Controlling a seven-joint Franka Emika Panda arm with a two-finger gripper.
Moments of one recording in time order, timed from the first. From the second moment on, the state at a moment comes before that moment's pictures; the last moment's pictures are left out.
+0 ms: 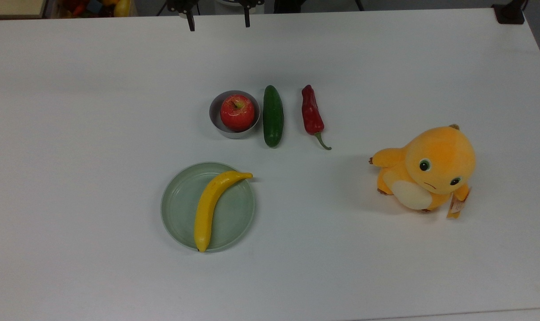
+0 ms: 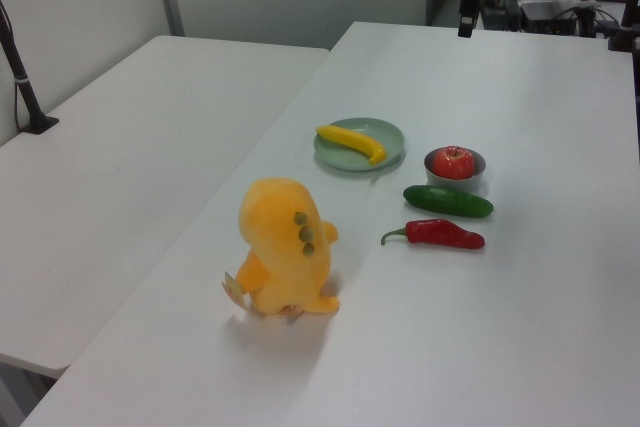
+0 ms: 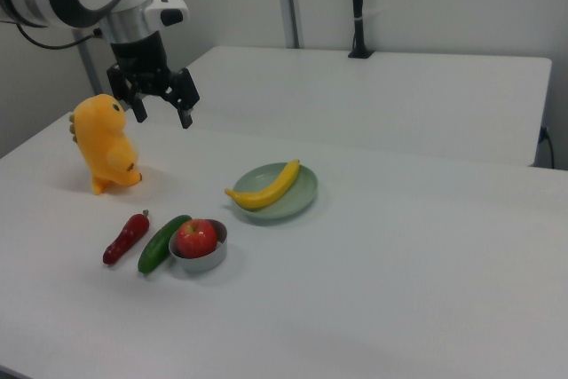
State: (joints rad) arm 0.05 0.01 0.02 -1.63 0.02 1.74 -0.08
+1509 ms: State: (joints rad) arm 0.17 0.09 0.19 -1.90 0.04 1.85 -0.09
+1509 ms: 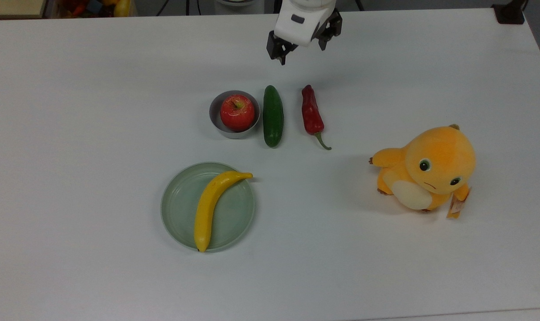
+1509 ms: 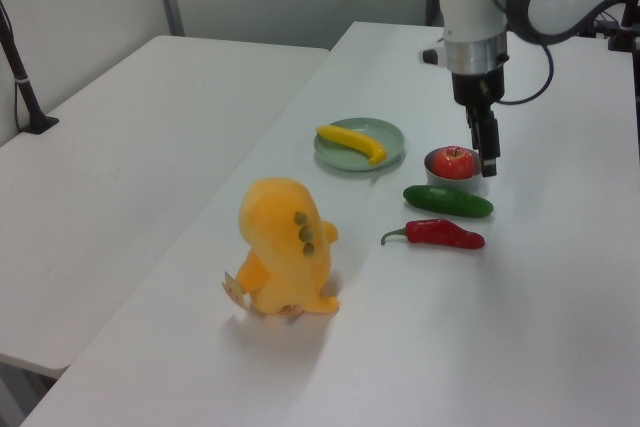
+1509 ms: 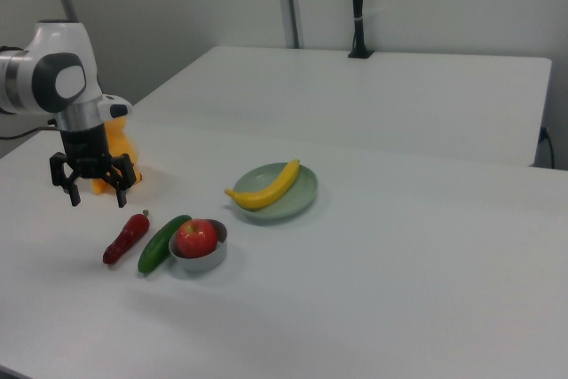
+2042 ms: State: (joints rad) arm 0.19 0.18 0.22 -1.94 0.04 1.99 -0.03
